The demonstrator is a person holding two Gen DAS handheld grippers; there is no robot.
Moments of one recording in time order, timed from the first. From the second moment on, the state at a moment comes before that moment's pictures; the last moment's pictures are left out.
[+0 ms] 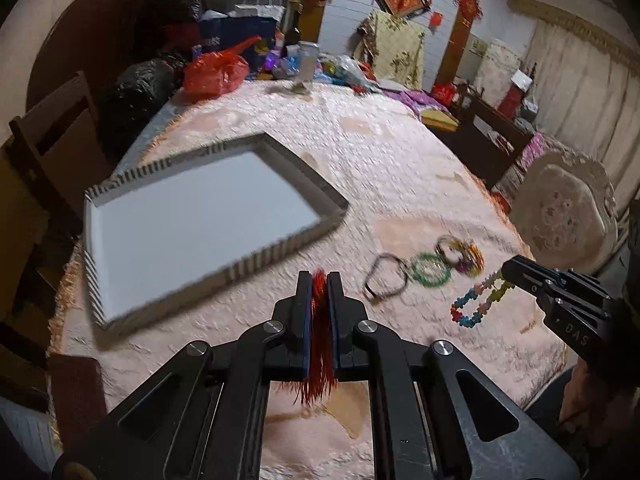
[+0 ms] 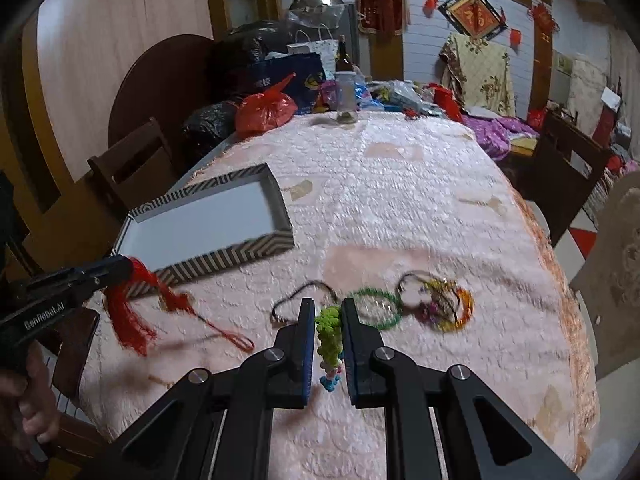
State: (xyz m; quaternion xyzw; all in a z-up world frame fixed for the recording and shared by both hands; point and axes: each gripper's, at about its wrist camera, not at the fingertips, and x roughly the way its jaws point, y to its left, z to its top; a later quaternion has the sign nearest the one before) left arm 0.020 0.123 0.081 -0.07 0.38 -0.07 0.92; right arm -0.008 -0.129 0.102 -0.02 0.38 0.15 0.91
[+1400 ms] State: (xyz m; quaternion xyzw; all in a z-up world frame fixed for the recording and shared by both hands) left arm 0.040 0.174 -0.042 0.01 0.50 -0.10 0.86; right arm 0.117 -0.020 0.135 -0.03 0.35 0.27 0.90
